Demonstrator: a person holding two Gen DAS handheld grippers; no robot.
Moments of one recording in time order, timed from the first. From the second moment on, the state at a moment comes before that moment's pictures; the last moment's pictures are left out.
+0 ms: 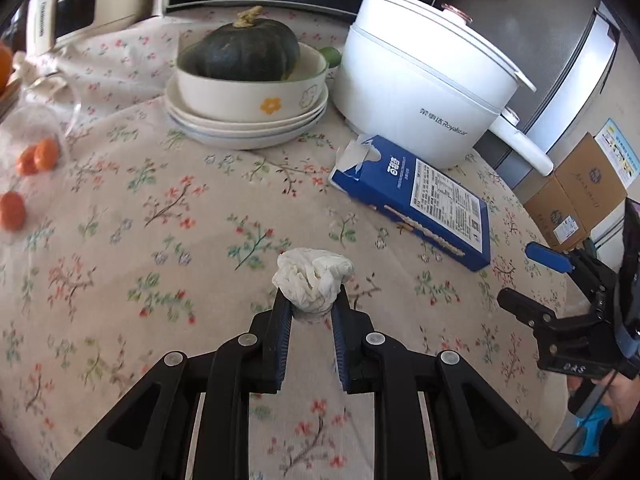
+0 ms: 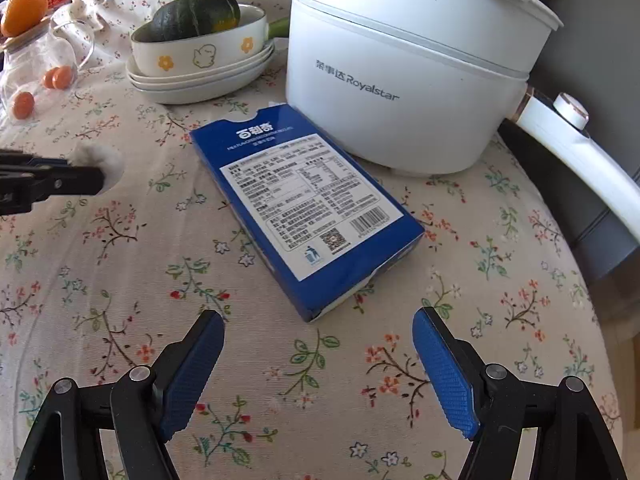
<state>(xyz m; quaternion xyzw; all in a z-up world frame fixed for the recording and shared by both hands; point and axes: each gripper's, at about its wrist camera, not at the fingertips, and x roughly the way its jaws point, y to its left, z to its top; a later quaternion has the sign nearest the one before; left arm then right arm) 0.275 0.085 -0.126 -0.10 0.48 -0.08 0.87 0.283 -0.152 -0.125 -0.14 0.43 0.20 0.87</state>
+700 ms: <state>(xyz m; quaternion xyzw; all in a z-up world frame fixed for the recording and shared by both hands) 0.182 0.134 -0.119 -0.15 0.50 -0.05 0.85 0.331 -0.184 -0.139 -0.16 0.42 0.37 0.81</state>
